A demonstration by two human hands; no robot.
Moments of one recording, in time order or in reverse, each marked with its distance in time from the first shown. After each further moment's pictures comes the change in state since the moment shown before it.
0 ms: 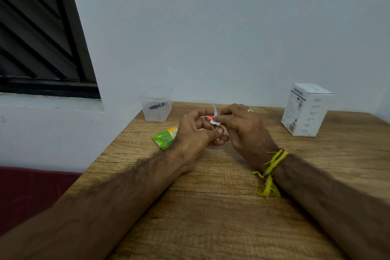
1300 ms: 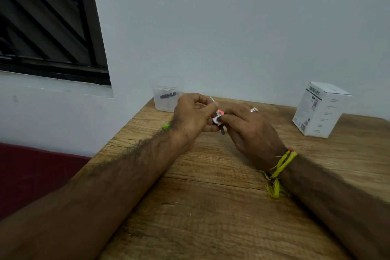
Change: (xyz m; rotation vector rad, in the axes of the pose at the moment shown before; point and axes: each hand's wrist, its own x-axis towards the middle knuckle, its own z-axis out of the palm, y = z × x) left_hand 0.008 0.015 -0.017 0.154 0.198 0.033; right_hand -0.003 -0.017 0.008 -0.131 -0.077 -0.123
